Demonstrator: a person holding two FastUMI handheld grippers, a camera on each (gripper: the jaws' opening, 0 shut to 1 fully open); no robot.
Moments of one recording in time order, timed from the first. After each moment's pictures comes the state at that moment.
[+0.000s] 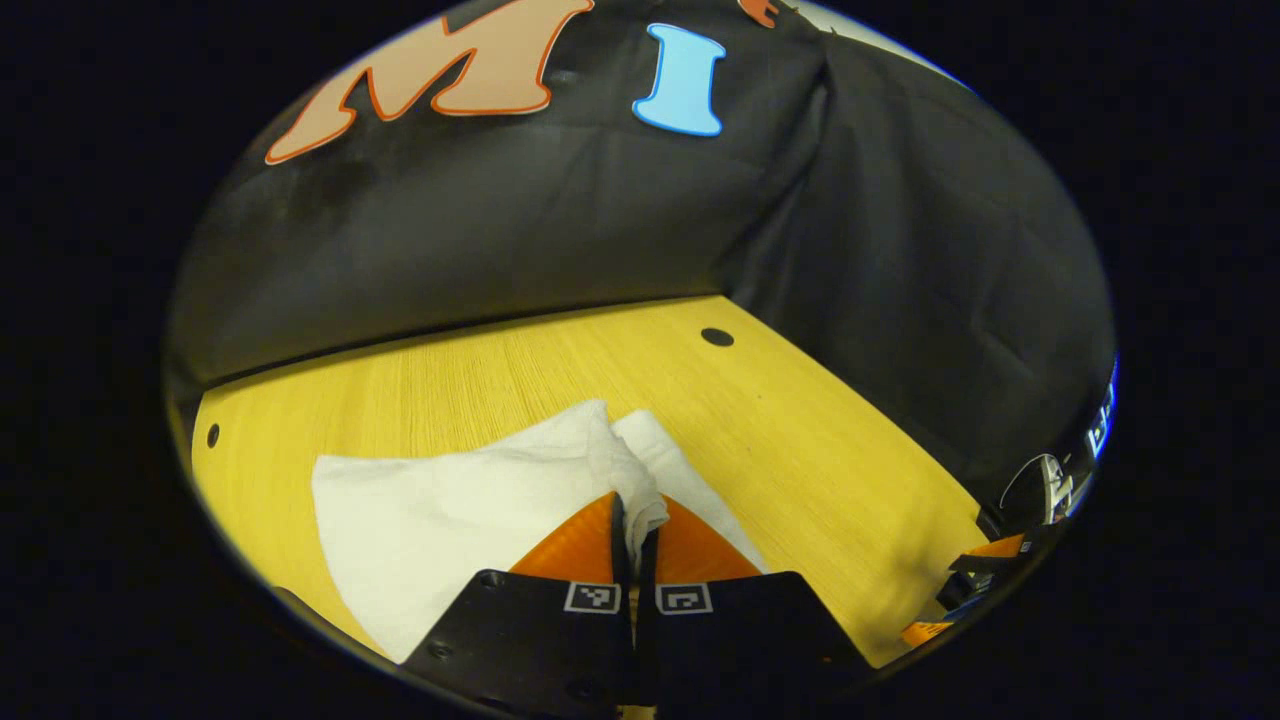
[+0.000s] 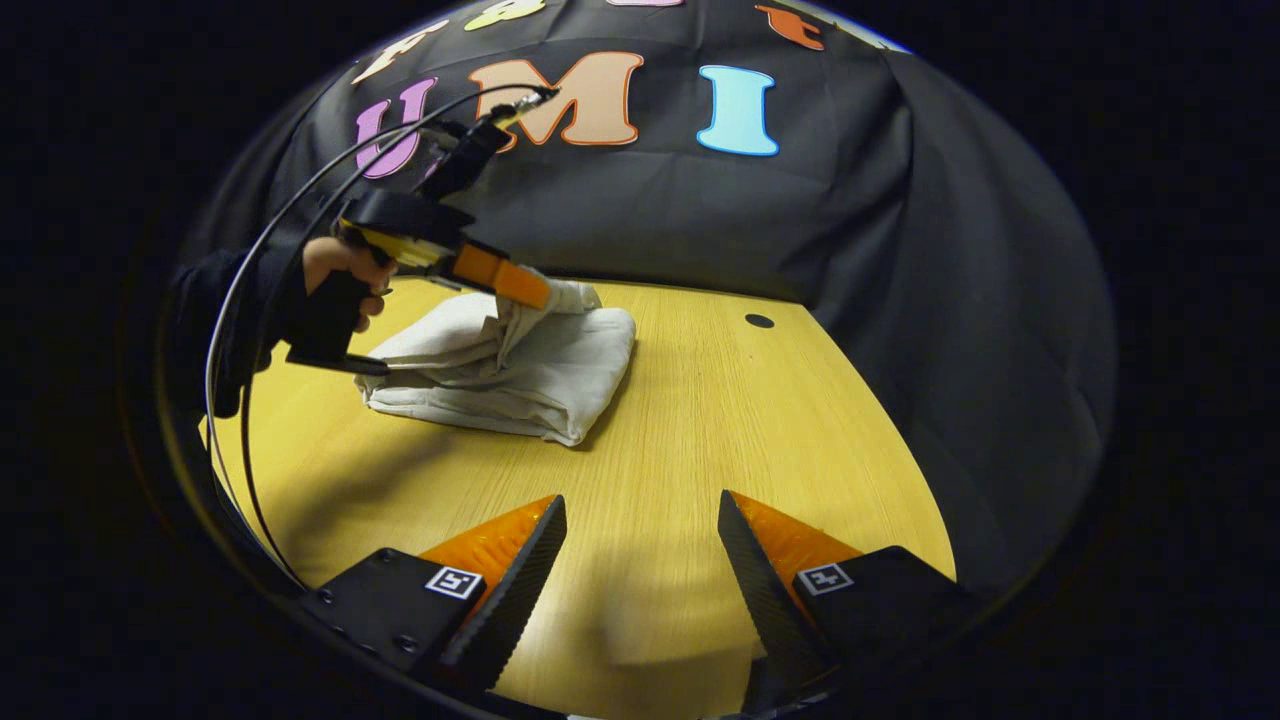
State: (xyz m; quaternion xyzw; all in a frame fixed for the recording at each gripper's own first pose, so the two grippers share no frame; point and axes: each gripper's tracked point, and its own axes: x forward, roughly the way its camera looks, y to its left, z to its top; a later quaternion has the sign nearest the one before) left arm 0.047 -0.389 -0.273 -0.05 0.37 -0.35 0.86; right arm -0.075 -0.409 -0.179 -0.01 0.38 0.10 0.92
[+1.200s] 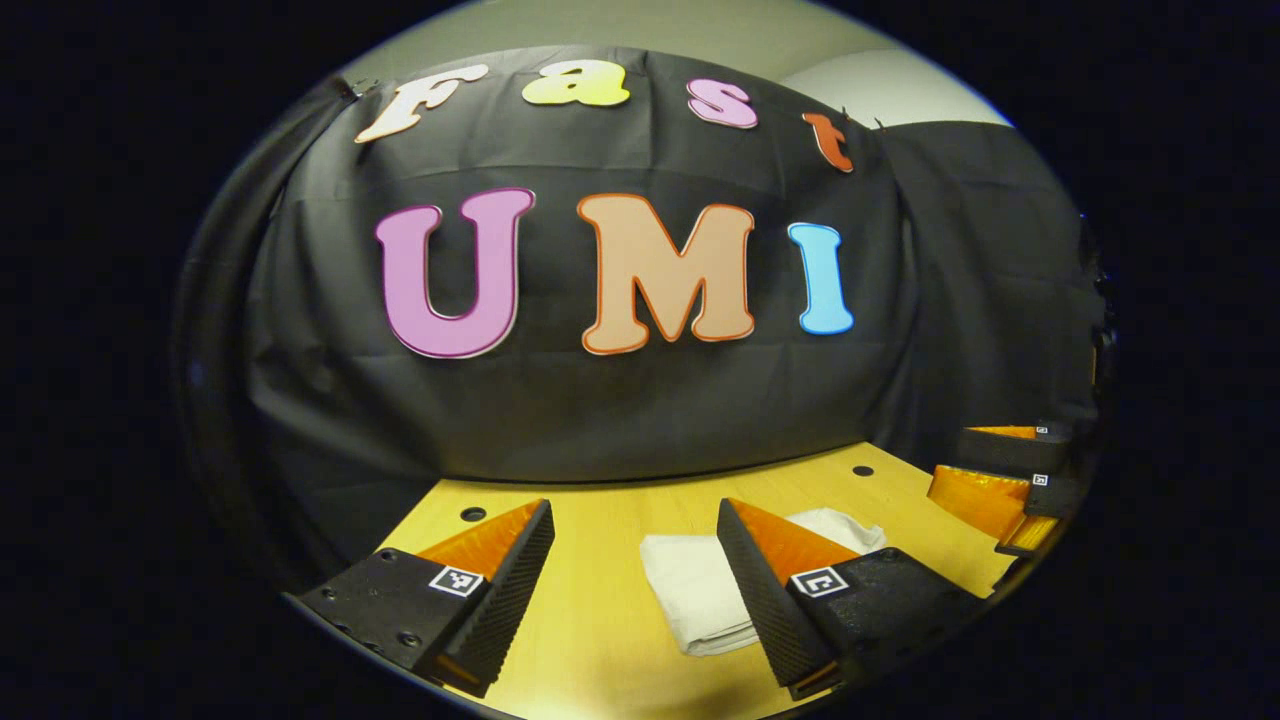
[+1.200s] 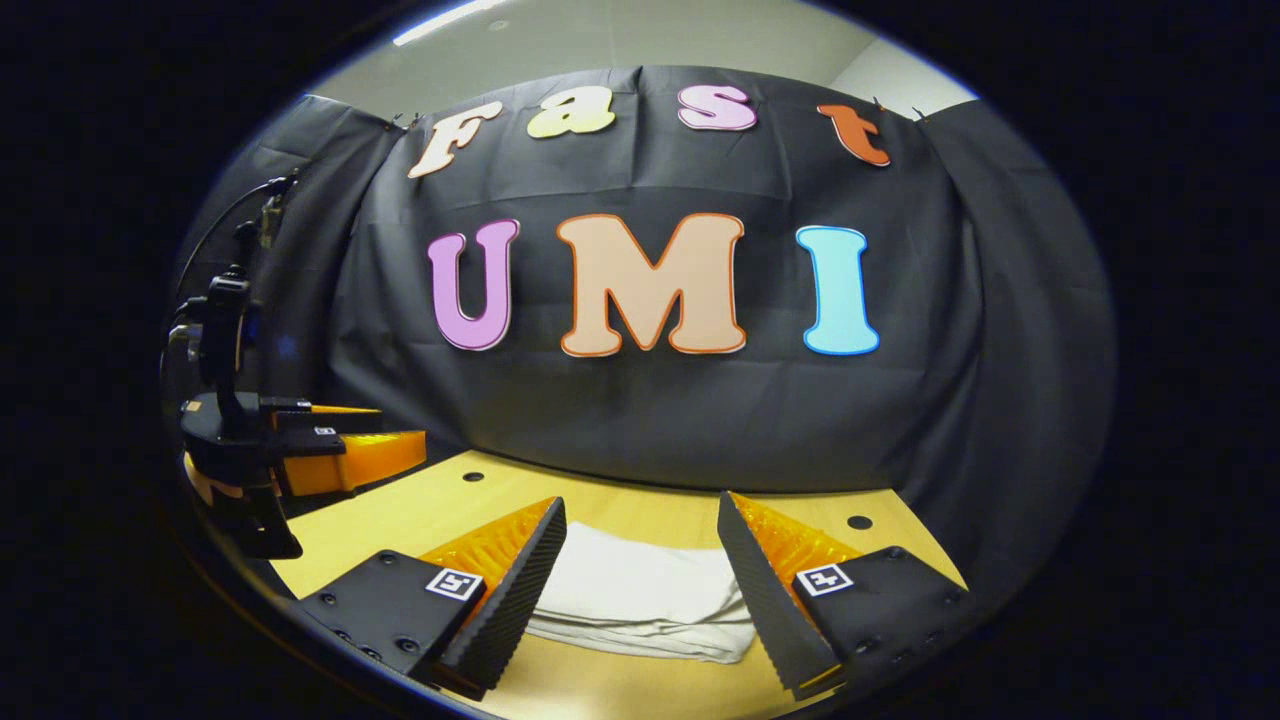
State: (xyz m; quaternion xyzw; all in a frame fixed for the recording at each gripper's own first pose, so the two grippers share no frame) left arm 0.013 -0.090 -0.079 -0.04 0.13 -0.13 0.98; right arm 0.037 -0.233 0.040 0.07 0.15 0.18 0.97
